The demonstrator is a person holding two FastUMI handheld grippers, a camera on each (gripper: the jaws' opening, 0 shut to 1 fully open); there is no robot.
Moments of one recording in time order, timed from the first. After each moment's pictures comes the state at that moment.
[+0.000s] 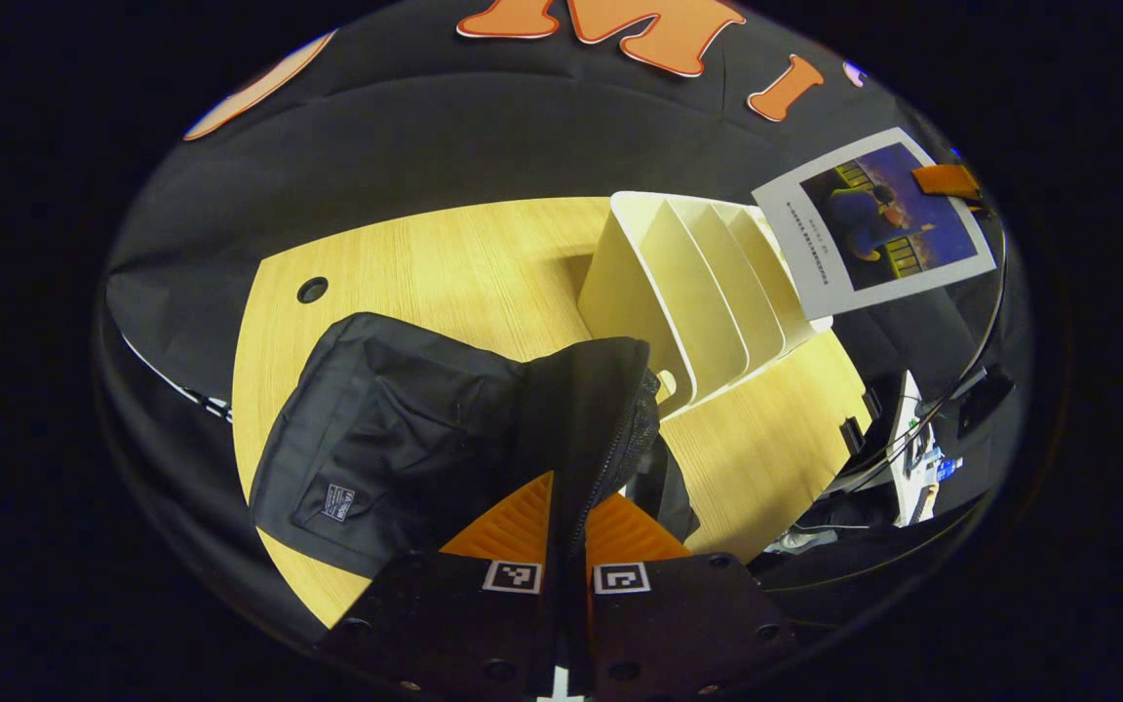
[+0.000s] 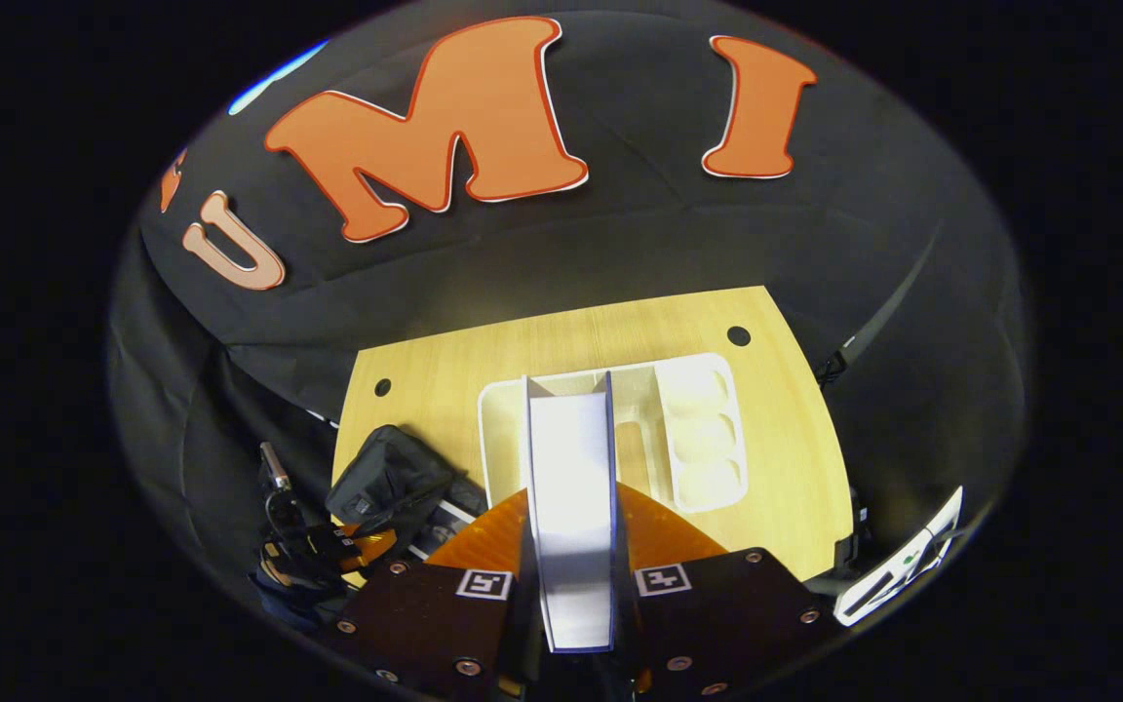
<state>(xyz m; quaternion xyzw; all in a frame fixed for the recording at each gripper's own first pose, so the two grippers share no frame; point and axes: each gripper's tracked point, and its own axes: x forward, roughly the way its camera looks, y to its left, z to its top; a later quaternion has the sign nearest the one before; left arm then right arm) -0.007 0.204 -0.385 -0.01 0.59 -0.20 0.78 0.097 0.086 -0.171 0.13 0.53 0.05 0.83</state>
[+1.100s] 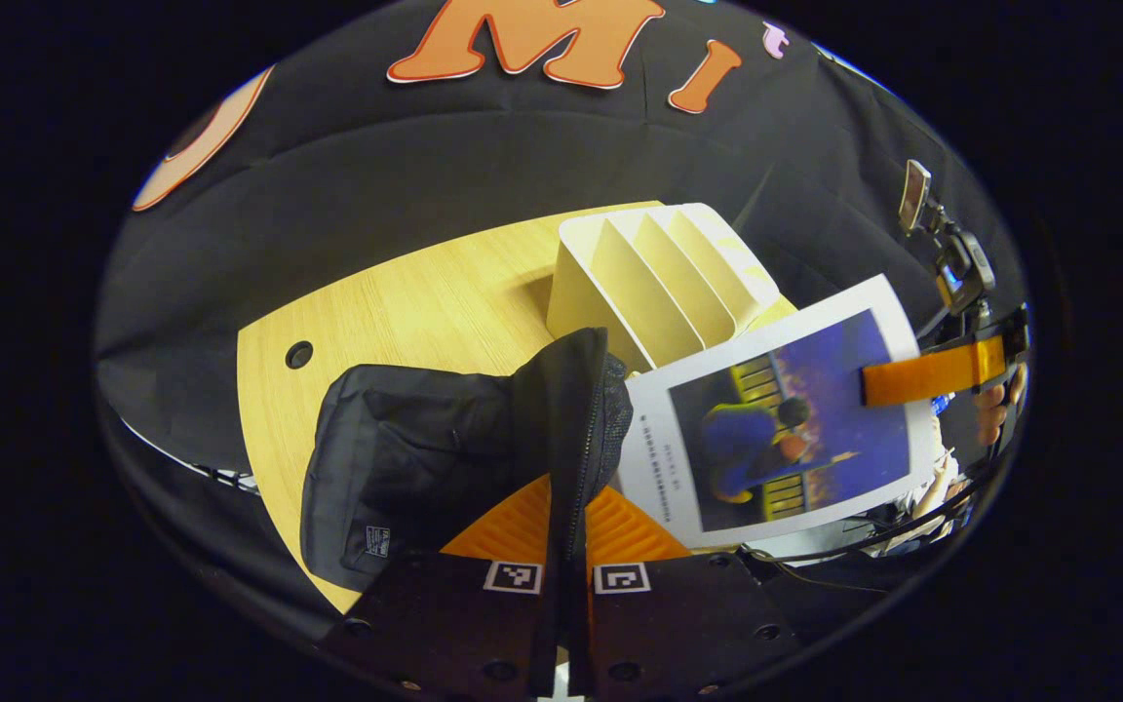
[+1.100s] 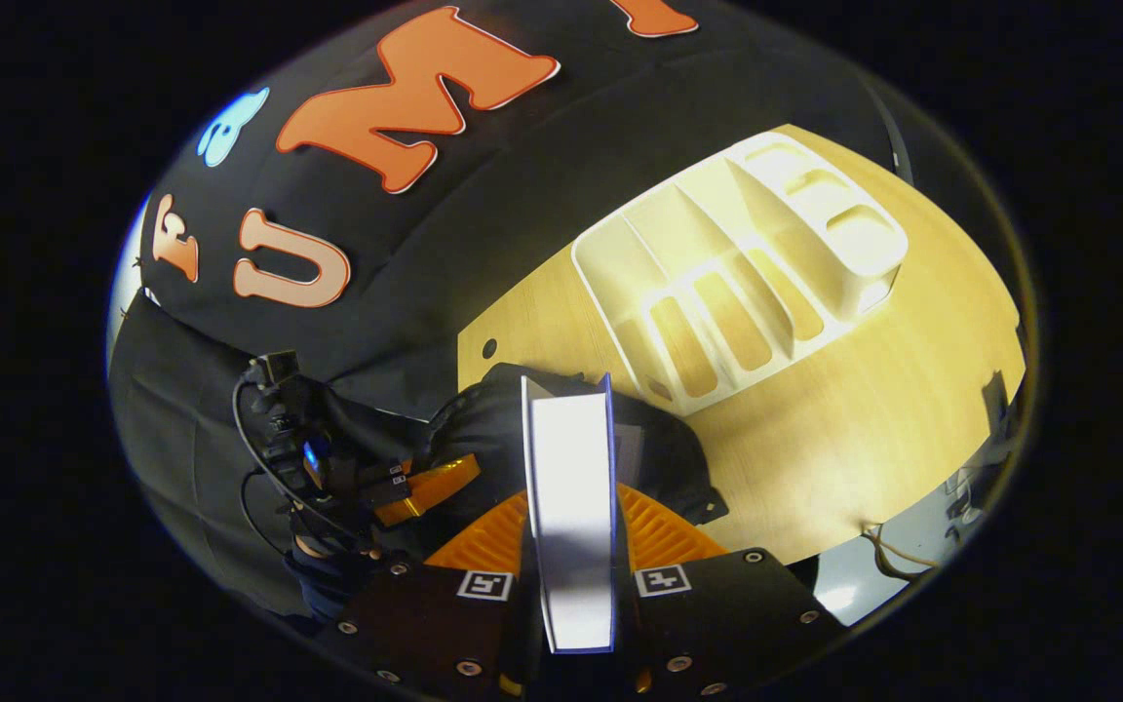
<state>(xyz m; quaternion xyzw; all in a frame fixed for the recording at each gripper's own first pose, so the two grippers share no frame) 0.002 0.222 -0.341 0.03 0.55 -0.28 0.78 -0.044 0.244 -0.263 0.38 0.53 0.10 0.75</state>
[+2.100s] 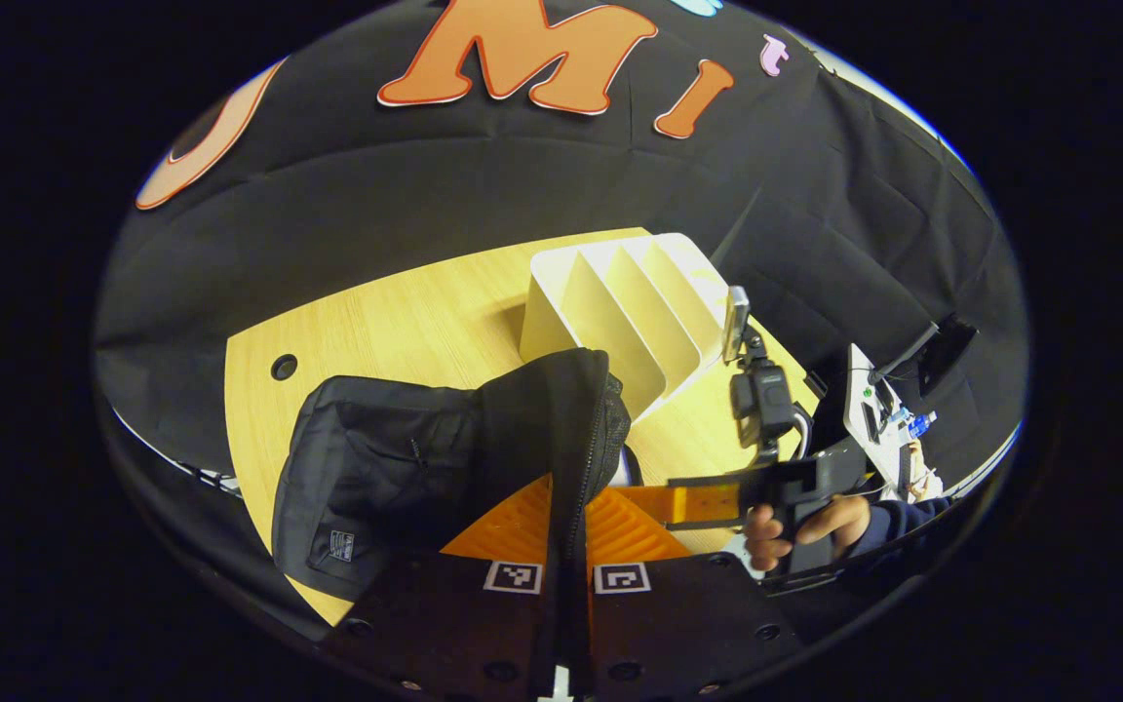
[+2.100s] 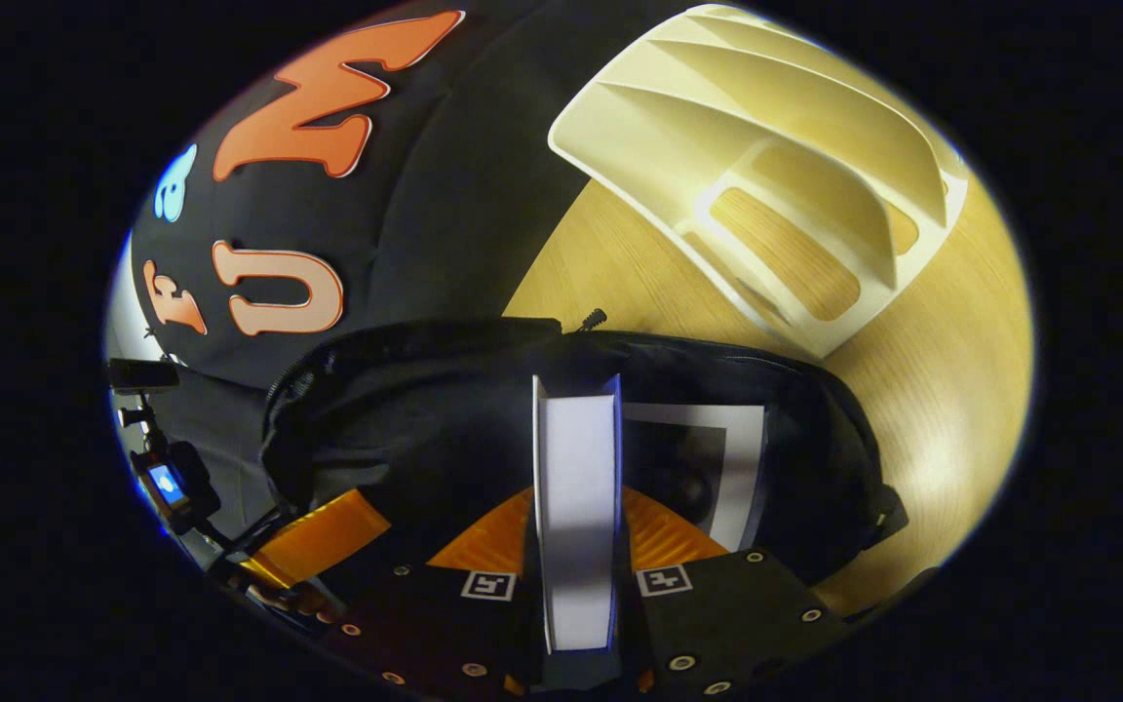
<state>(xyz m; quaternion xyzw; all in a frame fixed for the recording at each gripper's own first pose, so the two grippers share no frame) -0.002 0.188 -0.312 0.00 0.53 -0.30 0.79 0.000 0.379 -0.373 0.50 0.49 0.15 0.69</state>
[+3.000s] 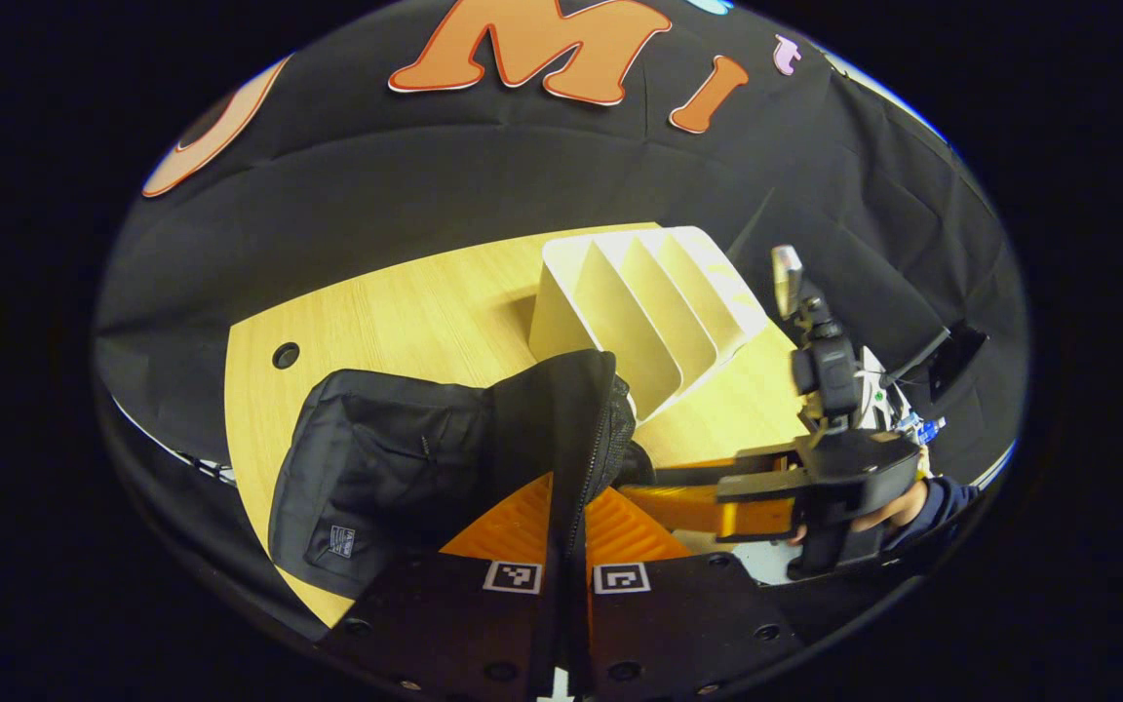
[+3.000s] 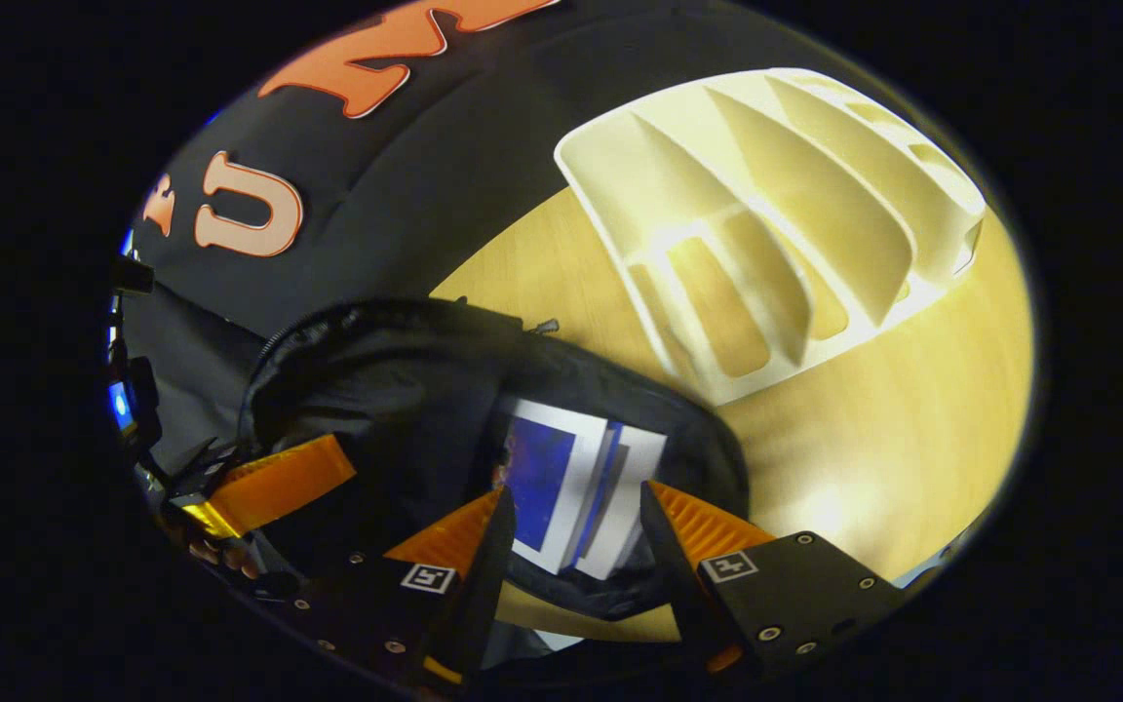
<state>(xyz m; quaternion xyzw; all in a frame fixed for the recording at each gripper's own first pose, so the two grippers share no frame) 0.000 0.187 -0.339 0.00 0.54 -0.27 0.80 -0.019 0.297 -0.381 0.32 0.54 0.12 0.77</state>
